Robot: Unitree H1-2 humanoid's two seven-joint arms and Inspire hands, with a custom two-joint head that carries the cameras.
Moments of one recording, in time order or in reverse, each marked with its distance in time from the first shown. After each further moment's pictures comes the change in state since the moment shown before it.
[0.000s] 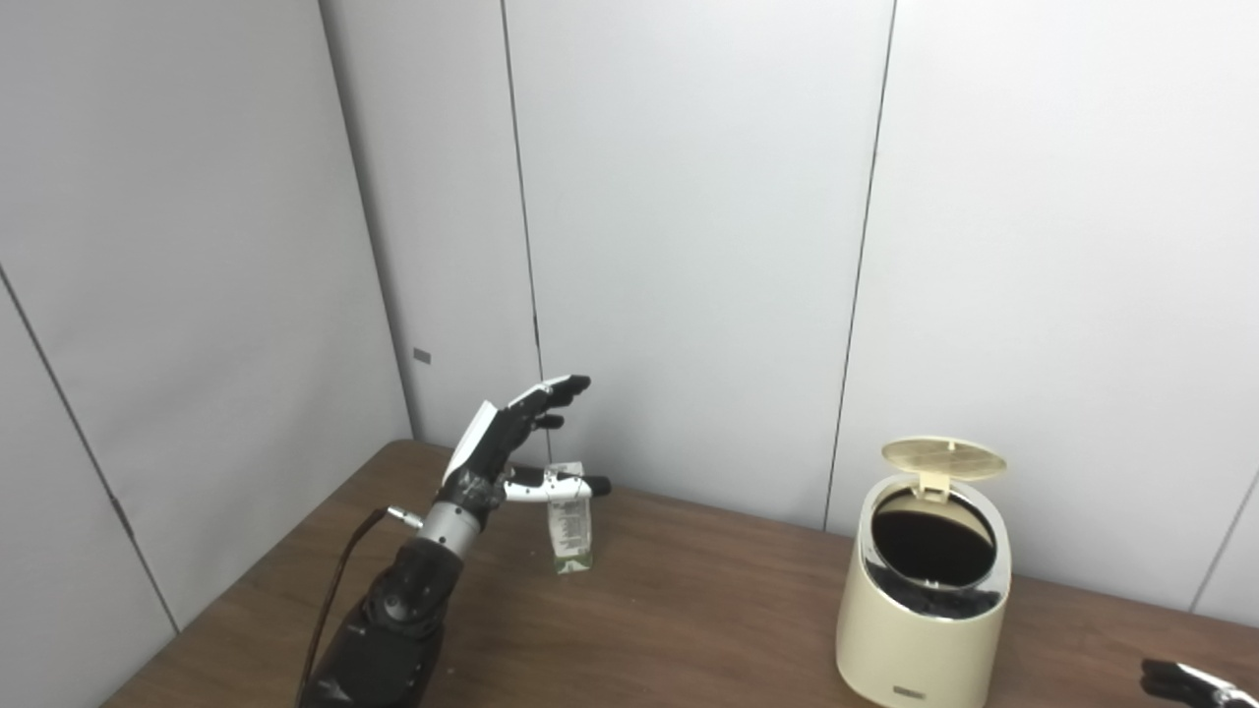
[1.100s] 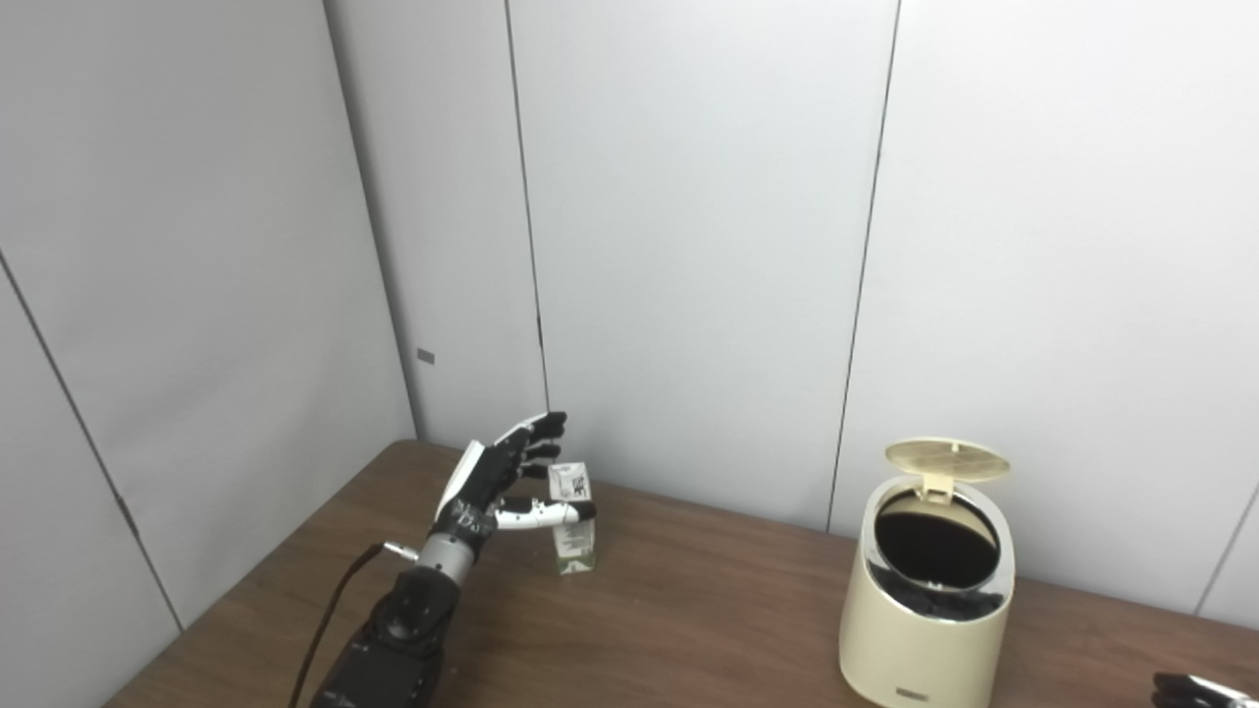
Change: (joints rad) left arm -0.016 -0.016 -0.011 0.156 -0.063 0.000 0.017; right arm 0.020 -0.008 -0.014 -0.025 -0.002 0.017 0.000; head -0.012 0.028
